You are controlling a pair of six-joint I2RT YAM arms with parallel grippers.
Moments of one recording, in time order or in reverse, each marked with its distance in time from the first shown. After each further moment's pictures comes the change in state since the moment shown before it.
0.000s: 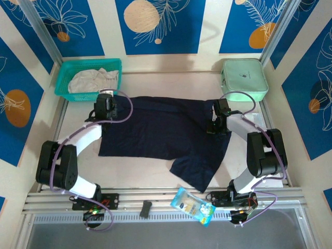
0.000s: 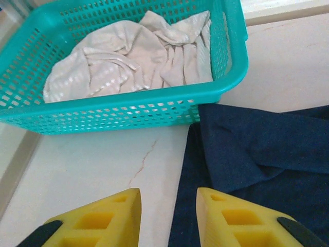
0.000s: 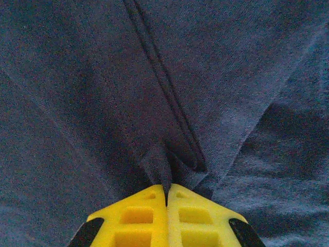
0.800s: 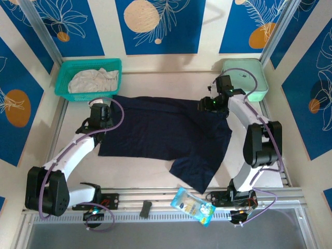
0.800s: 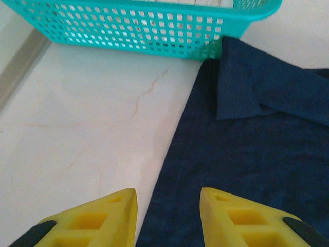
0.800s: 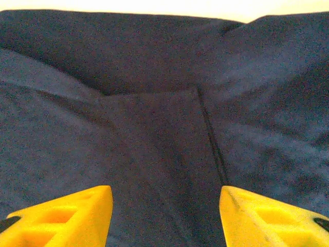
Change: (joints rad) left arm -0.009 -0.242 -0.078 -0.357 0.030 -0.325; right arm -0.036 0.142 0.418 -0.140 -0.163 -0.077
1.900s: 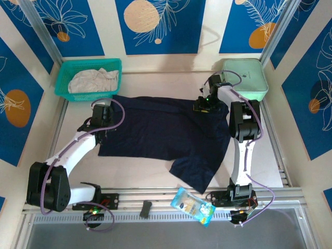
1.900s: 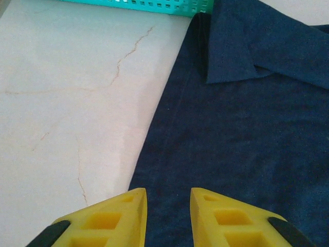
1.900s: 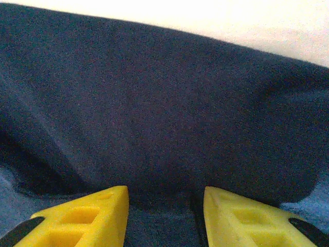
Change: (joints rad) left arm -0.004 0.045 0.013 -0.071 0.074 -0.038; right arm -0.026 0.468 0.349 -0.076 -0.124 -0.079
